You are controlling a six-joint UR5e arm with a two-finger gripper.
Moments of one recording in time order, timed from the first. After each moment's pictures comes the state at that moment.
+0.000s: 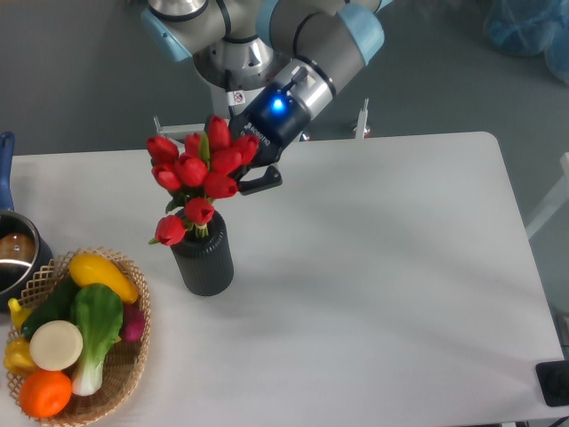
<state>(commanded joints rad) 2.69 -1.57 -2.00 -0.74 0.27 0.93</state>
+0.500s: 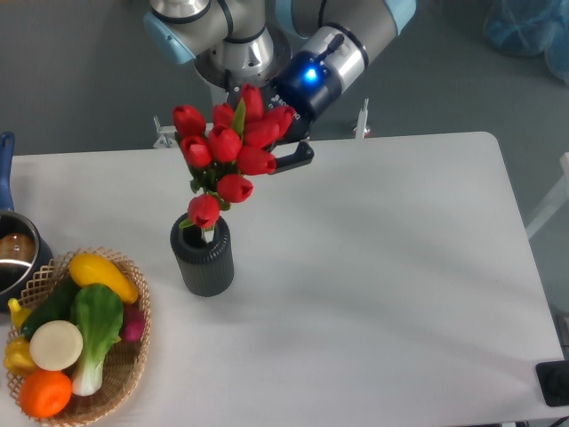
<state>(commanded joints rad) 2.74 -1.56 -1.94 -0.75 0.21 0.83</state>
